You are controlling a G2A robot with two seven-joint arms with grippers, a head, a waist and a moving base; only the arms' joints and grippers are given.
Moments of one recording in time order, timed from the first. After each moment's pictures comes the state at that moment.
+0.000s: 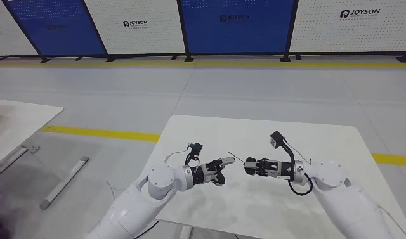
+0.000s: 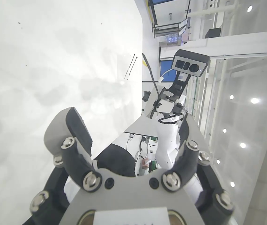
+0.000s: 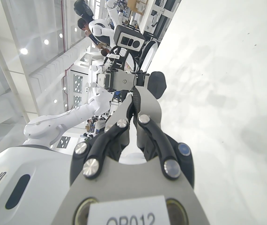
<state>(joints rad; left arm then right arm) 1.30 -1.00 -1.08 -1.66 -0.39 0.20 -0.58 -0.86 -1.20 0.85 -1.05 0.43 -0.32 1.12</state>
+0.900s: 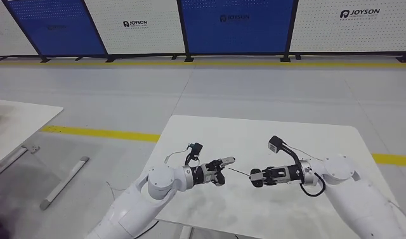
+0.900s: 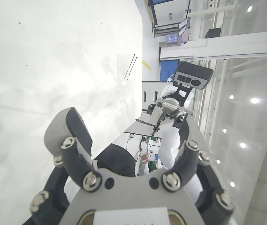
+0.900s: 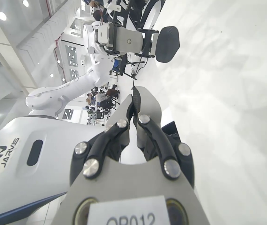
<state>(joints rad) 1.30 -1.00 -1.08 -1.66 -0.39 0.20 -0.58 -0.80 -1.16 0.83 -1.06 0.47 -0.27 1.39</state>
